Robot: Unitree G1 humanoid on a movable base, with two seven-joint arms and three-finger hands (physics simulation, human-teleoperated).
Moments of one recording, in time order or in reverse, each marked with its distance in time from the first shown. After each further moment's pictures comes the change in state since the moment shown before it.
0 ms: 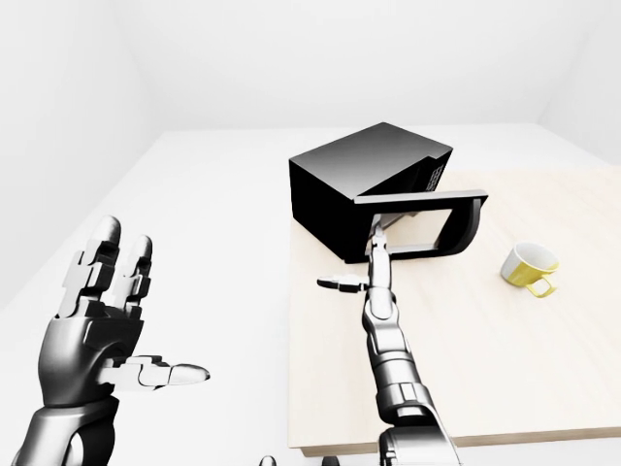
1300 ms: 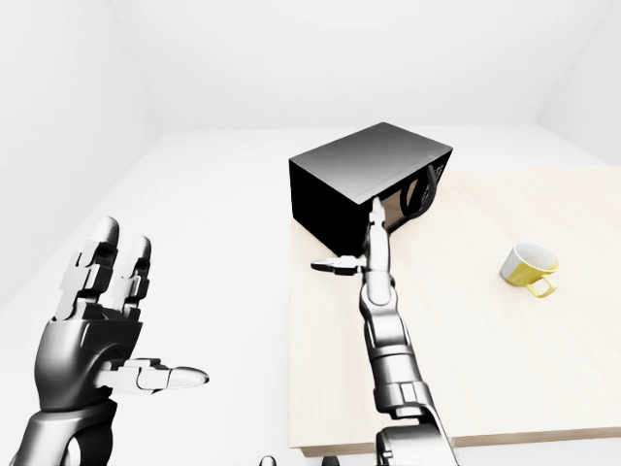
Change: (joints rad) left arm 0.015 0.000 -0.004 -0.016 0.001 0.000 -0.001; right arm -0.043 0.010 0.016 -0.173 -0.039 0.105 -0.015
